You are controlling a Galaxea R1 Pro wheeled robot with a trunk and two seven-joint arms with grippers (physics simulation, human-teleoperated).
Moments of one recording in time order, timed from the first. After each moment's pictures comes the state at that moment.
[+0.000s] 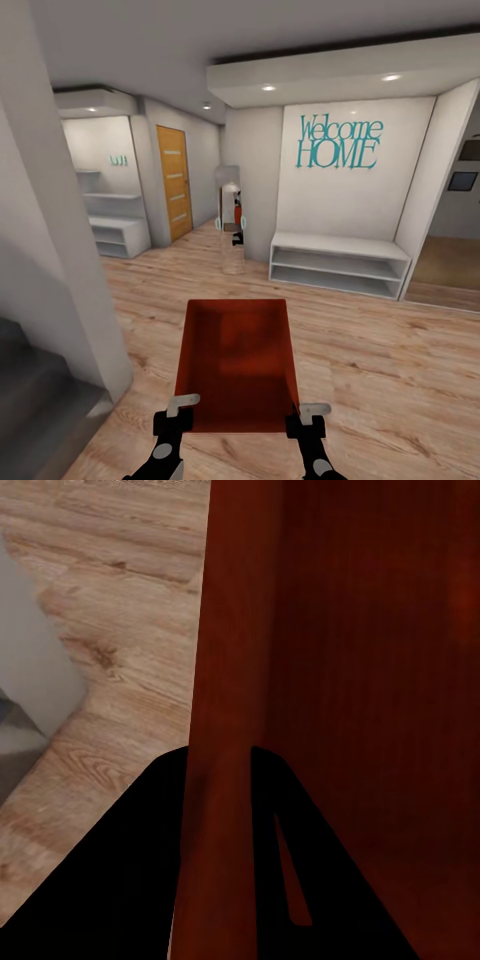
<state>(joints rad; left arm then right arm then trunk) -0.42 -0.11 -0.21 -0.44 0.12 -0.21 0.34 -0.49 0.11 0.22 -0.17 -0.06 -0.49 -0.25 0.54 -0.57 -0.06</state>
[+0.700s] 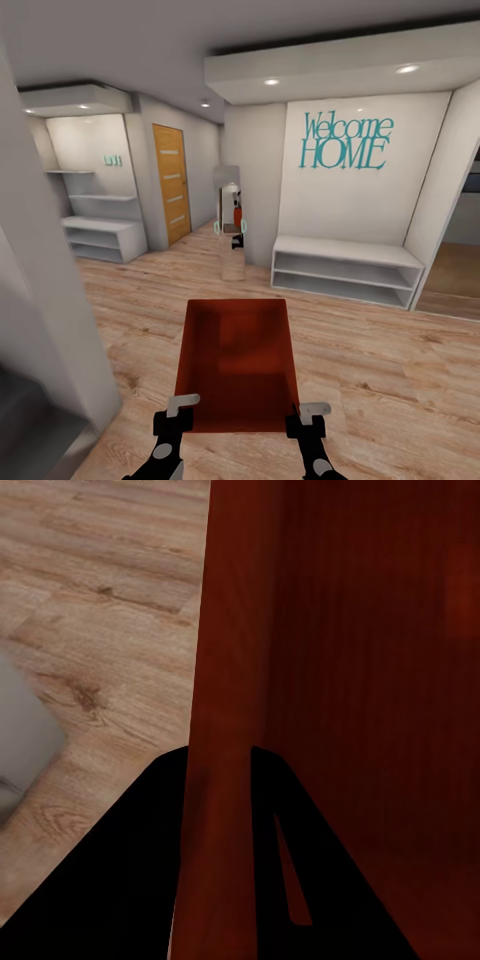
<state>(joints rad) -0.42 -0.12 -0.21 -0.44 0.12 -0.21 0.34 -0.49 0.11 0.22 -0.17 -0.06 -0.49 -0.25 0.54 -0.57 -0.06</state>
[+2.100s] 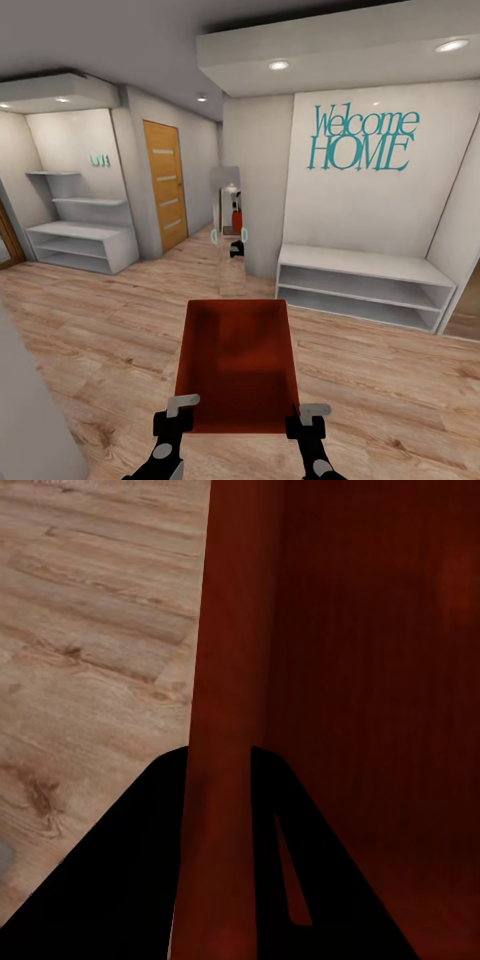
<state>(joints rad) -0.42 -0.11 -0.21 -0.44 0.12 -0.21 0.34 -0.49 0.11 0.22 -0.16 -0.06 -0.49 -0.25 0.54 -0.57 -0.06</state>
